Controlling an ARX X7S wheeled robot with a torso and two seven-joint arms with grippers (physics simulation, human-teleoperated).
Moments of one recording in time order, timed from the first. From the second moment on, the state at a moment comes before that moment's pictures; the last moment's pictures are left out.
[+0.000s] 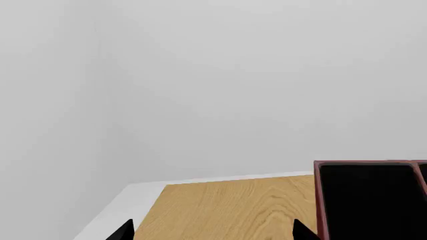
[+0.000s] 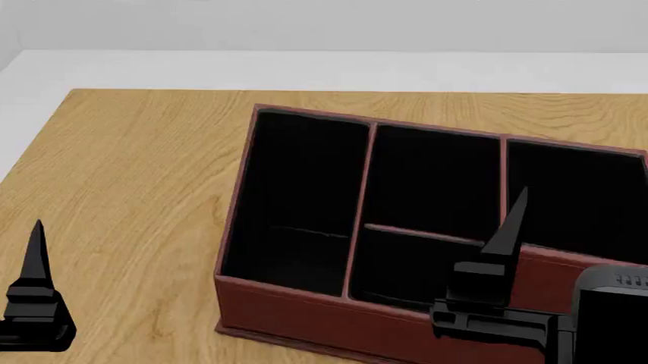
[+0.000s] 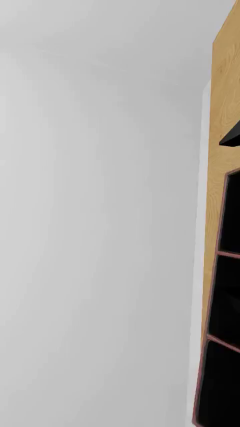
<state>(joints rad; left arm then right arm) -0.22 -0.25 -0.03 0.94 -0.19 -1.00 -0.21 0.47 0.69 0.04 -1.03 1.10 1.08 1.03</state>
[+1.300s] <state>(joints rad) -0.22 -0.27 0.00 0.92 -0.22 -0.98 -0.24 1.24 1.23 -0.53 -1.00 2.16 1.02 1.51</state>
